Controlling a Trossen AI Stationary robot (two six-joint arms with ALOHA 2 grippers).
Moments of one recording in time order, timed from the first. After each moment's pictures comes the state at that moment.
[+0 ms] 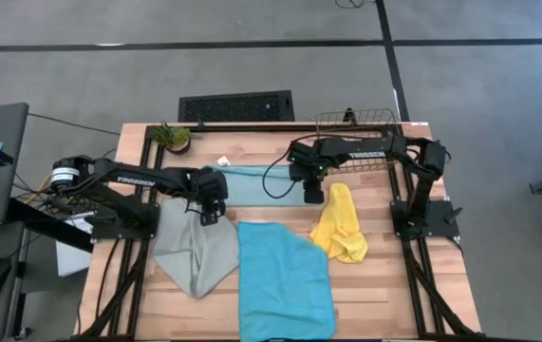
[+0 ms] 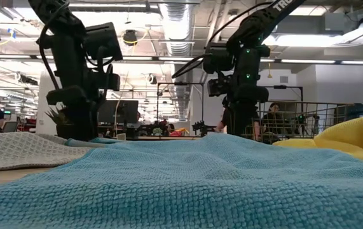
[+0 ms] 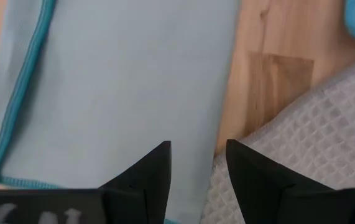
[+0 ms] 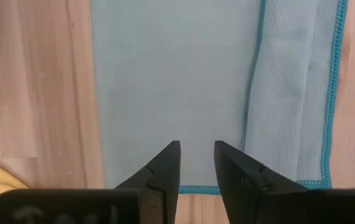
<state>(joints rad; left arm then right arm) 0.19 1.38 0.65 -0.47 -0.09 0.07 -0.34 1.84 1.22 -0.77 -0.09 -0.37</state>
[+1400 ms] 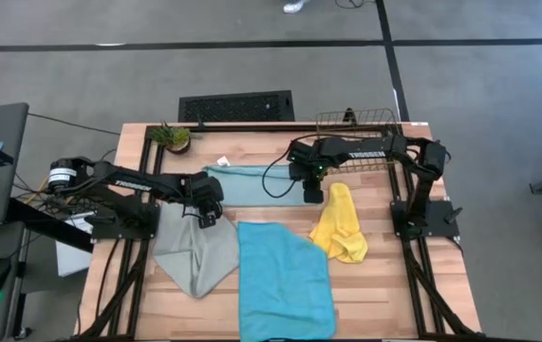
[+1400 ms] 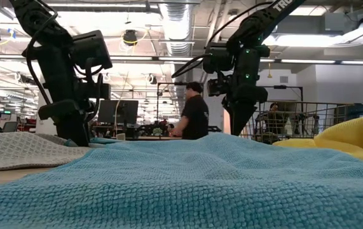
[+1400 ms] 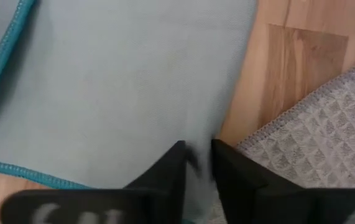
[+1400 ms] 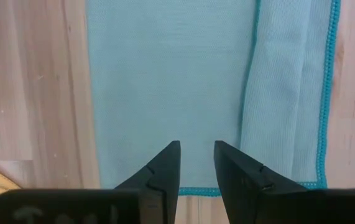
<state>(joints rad) 0.19 1.37 0.50 -0.33 -0.14 0.00 -0.34 1.84 1.22 -0.76 -0.08 -0.37</state>
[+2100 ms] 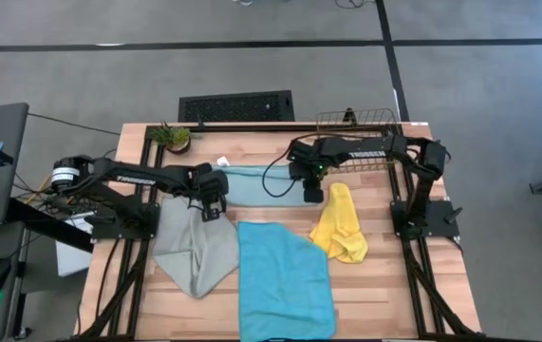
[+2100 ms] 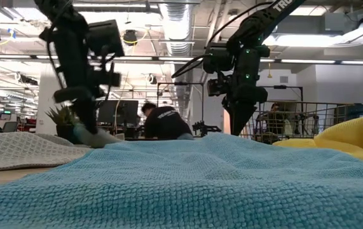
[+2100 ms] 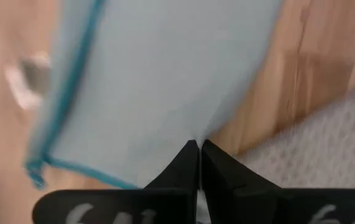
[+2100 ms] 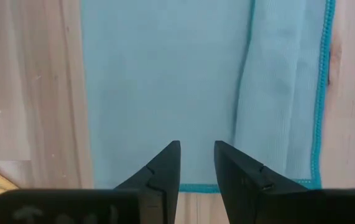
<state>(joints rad) 0.19 1.38 0.71 -0.56 -0.20 0.02 -0.35 1.84 1.22 -0.76 -0.08 -0.37</state>
